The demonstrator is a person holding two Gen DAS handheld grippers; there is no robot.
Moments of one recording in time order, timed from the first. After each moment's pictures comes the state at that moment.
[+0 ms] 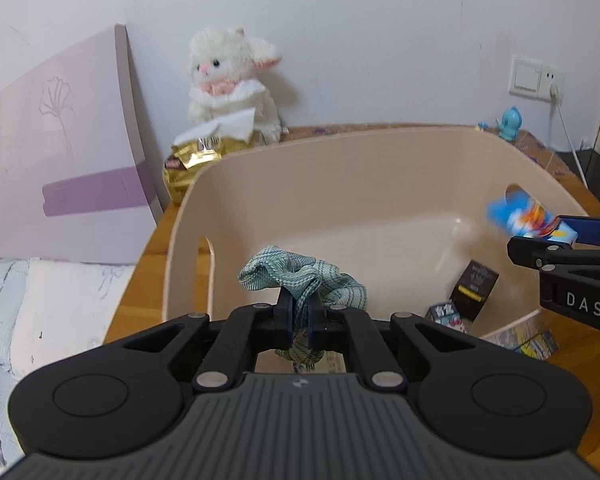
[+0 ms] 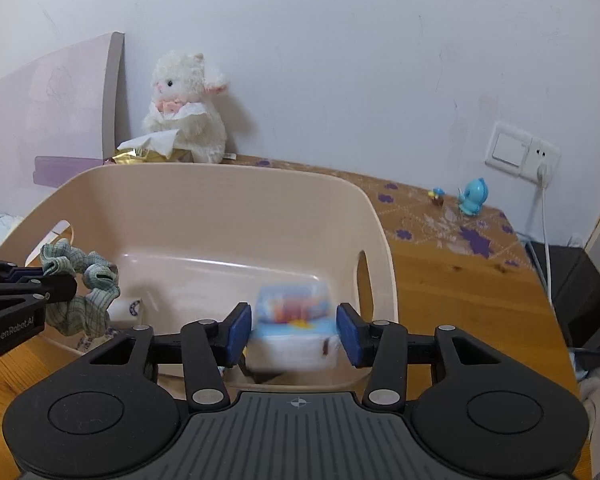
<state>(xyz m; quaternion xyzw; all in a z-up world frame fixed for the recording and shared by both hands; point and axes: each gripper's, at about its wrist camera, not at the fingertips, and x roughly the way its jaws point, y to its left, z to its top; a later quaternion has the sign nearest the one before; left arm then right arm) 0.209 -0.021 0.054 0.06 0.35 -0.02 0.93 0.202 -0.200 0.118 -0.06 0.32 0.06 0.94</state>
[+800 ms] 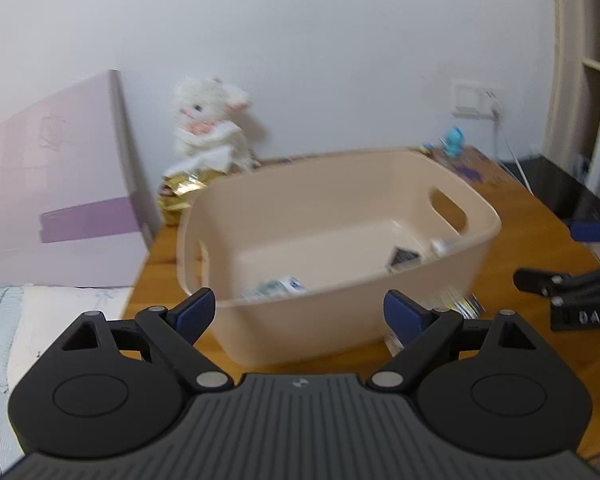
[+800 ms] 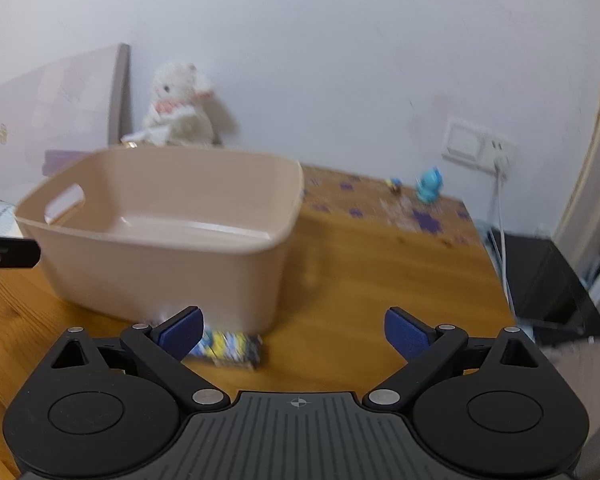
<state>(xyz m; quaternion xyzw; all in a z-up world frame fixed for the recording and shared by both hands) 0.115 -0.033 0.087 0.08 0.30 -0.07 0.95 0.118 -0.274 0.114 -0.06 0.32 0.05 0.94</state>
